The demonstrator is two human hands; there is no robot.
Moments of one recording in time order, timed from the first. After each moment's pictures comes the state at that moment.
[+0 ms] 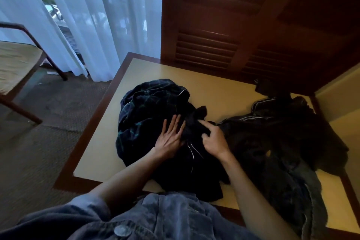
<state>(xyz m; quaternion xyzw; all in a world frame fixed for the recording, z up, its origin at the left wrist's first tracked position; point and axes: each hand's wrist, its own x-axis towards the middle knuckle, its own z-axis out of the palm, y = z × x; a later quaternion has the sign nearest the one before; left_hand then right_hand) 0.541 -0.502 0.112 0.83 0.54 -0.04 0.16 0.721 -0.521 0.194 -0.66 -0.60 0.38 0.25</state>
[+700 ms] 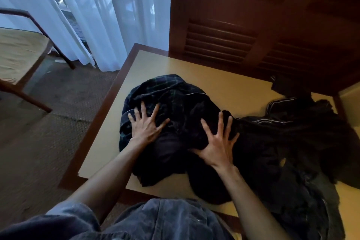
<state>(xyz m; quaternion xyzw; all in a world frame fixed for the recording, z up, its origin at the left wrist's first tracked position) 0.456 -0.454 0.103 0.64 0.75 -0.03 0.18 0.715 -0.515 0.149 -0.68 -0.72 0.13 0.04</state>
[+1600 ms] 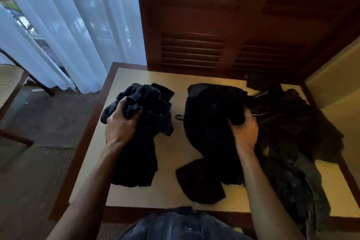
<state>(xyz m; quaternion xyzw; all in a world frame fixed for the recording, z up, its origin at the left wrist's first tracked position) 0.448 -0.461 0.233 0.54 0.74 0.30 0.26 0.791 -0.497 0.226 -0.81 -0.43 0.17 0.35</state>
